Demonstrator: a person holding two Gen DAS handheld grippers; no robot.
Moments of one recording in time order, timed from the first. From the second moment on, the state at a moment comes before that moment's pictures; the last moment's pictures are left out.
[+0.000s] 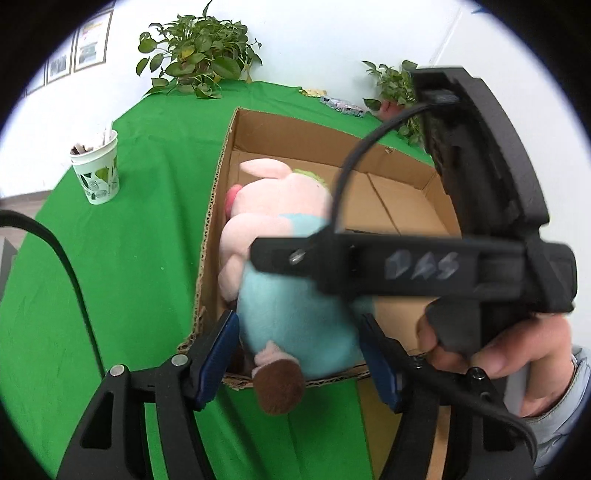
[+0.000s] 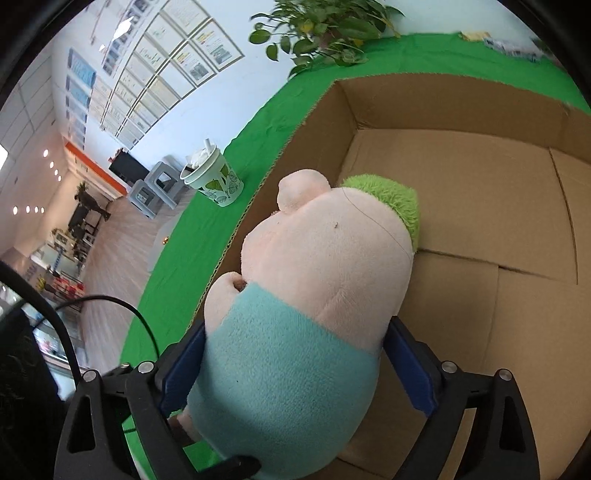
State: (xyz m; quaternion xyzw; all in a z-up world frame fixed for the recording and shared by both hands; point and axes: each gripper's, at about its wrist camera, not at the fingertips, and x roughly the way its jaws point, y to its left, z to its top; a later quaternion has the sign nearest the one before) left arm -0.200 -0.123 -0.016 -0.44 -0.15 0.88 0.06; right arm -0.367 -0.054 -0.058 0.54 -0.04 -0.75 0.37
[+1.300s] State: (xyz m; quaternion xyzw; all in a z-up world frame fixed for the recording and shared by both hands) left arm -0.081 0.009 0.047 -0.27 -0.05 0.96 0.01; right arm -0.130 0.227 0.000 0.36 0.02 -0.92 0.18
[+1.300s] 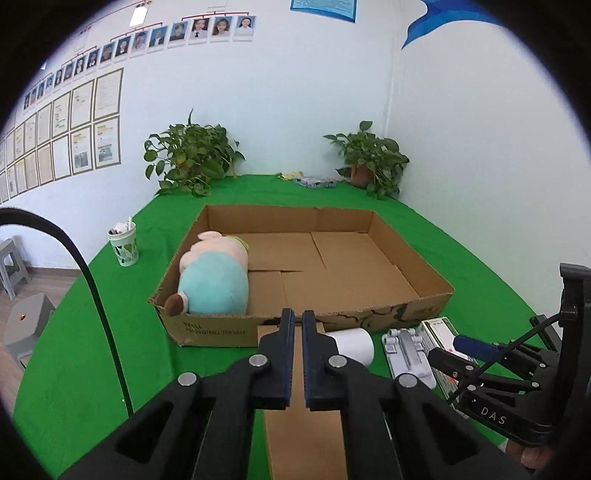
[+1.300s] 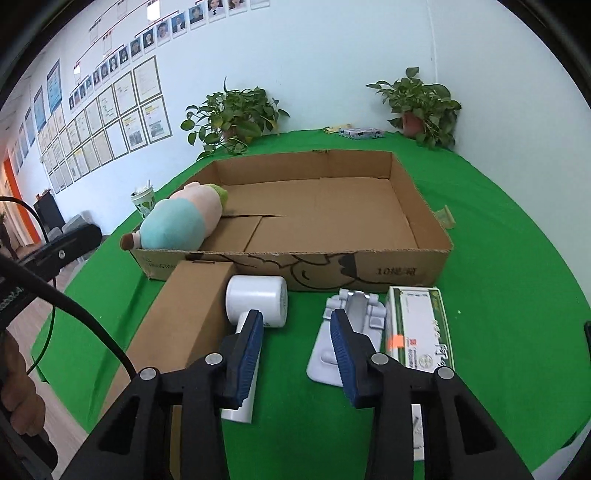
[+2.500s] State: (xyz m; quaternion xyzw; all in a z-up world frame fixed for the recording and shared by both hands) left arm -0.074 -0.053 0.038 -0.30 -0.10 0.95 0.00; right arm -0.064 0.177 0.022 0.38 0.05 -0.83 0.41
